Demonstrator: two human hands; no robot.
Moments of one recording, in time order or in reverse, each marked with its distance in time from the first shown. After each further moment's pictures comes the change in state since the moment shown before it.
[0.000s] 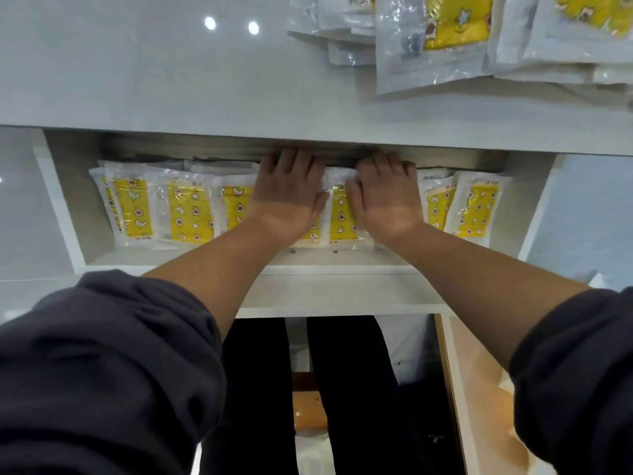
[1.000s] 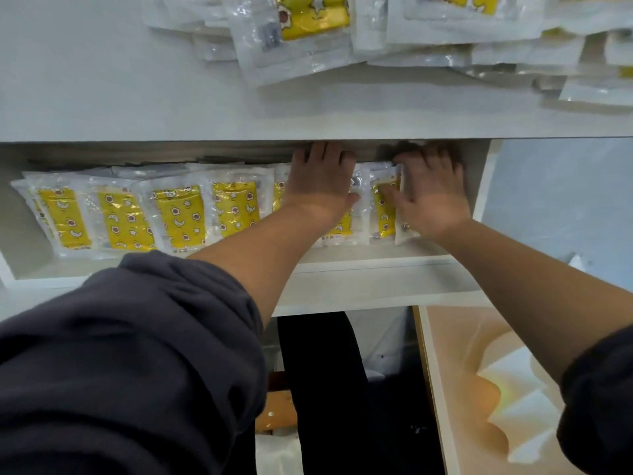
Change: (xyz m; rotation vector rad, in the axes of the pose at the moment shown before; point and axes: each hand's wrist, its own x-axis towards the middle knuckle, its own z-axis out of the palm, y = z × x) left_hand 0.064 0.113 -0.021 -0.113 -0.051 -0.010; right_hand -0.037 0.136 -0.017 0.093 -0.073 0.135
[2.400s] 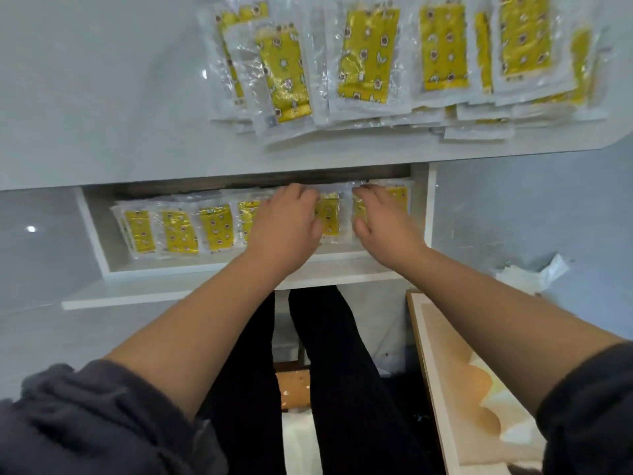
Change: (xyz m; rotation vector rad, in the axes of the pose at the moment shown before) left_hand -0.113 0.001 -0.115 -0.243 0.028 -0.078; right_hand -0.080 -0.058 -0.082 0.314 -0.065 -0.092
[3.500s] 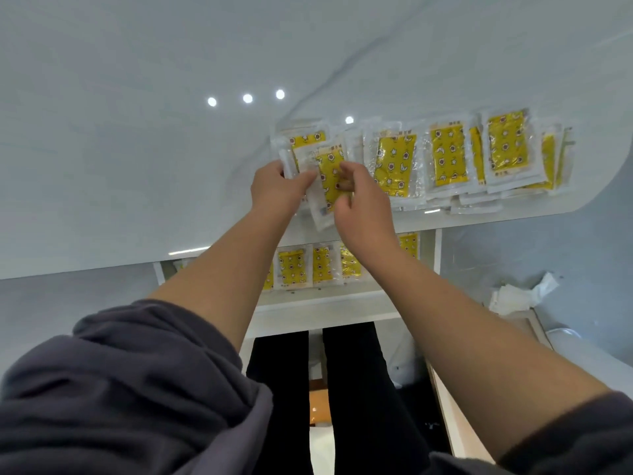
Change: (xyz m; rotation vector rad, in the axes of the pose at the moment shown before) left_hand 0.083 -0.047 -0.148 -0.974 0.107 -0.579; right_hand 0.059 -0.165 -0.114 0.566 0.241 0.262
